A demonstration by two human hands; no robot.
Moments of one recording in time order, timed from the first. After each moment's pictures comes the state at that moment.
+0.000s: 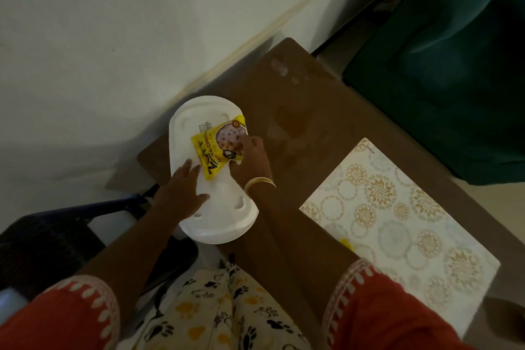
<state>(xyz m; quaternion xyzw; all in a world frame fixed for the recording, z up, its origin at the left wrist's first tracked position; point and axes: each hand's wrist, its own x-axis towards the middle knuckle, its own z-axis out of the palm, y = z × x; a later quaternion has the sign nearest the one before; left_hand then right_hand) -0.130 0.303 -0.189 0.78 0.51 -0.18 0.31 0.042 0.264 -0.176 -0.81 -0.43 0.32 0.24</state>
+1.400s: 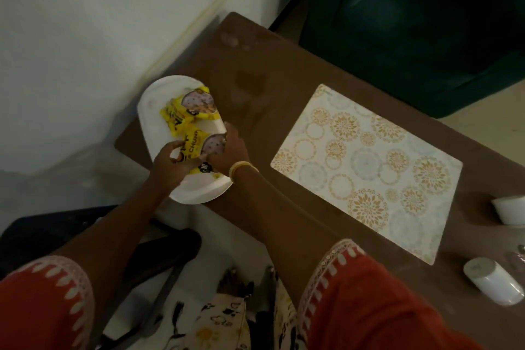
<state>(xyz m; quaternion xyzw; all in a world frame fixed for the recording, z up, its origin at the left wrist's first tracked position) -0.119 0.244 -0.142 0.58 0.61 0.07 0.54 0.006 0.180 -0.151 -0.78 -0.24 0.46 0.36</state>
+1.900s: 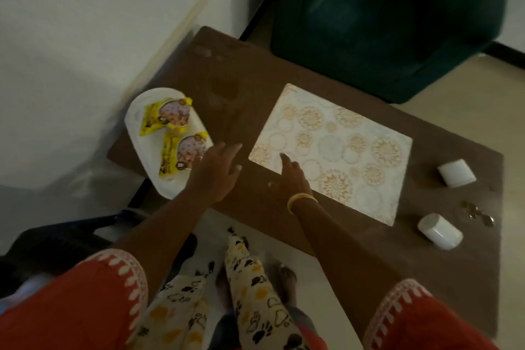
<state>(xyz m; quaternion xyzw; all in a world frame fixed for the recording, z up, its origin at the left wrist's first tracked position) -0.071 0.151 -0.082 0.93 0.29 -0.05 0.23 0.052 -0.001 -0.116 -0.90 -0.24 0.32 0.15</state>
